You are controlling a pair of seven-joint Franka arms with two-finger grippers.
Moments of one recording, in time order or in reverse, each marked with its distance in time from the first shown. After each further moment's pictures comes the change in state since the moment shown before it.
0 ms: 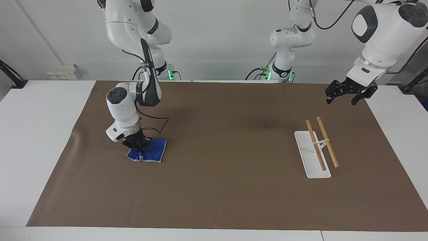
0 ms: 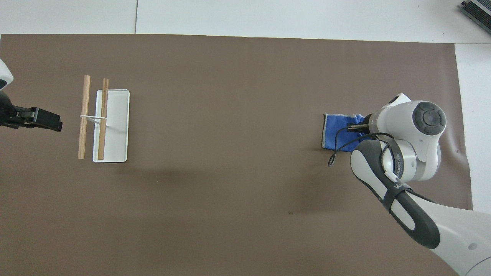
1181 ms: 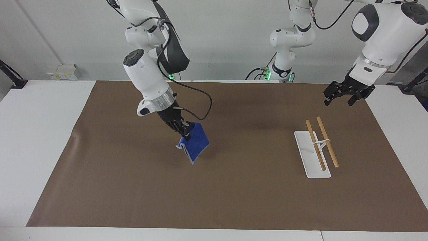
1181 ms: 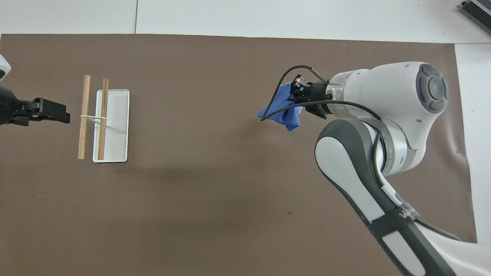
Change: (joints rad) left arm -0.011 -0.002 -0.002 0.000 -0.089 0.046 -0.161; right arm 0.069 -0.082 0.231 0.333 0.368 -0.211 0.777
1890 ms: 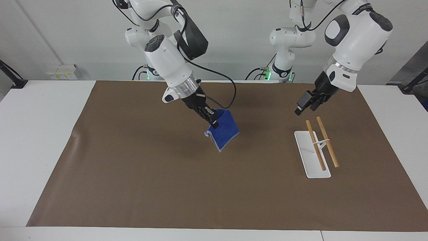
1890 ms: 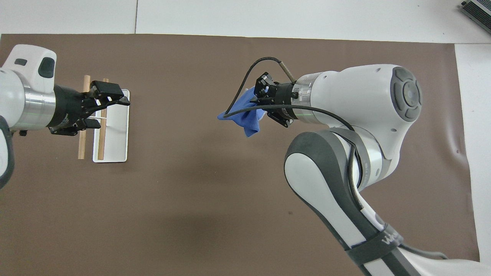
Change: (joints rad) left arm -0.143 -0.053 -0.007 -0.196 -0.228 0.329 -0.579; right arm 0.104 0.004 0.004 0.071 0.106 -0.005 0.221
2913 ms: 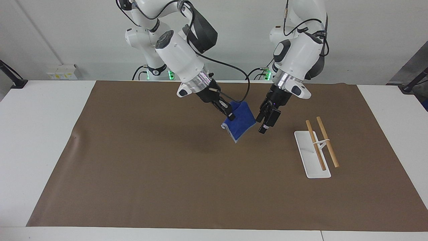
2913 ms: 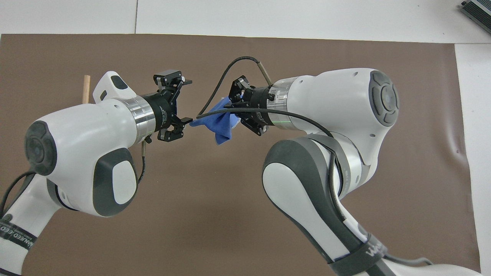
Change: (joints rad) left arm -0.267 0.080 -0.001 -0.175 -0.120 0.630 -0.885; right arm 0.076 0.025 0.002 0.041 0.068 -0.009 0.131
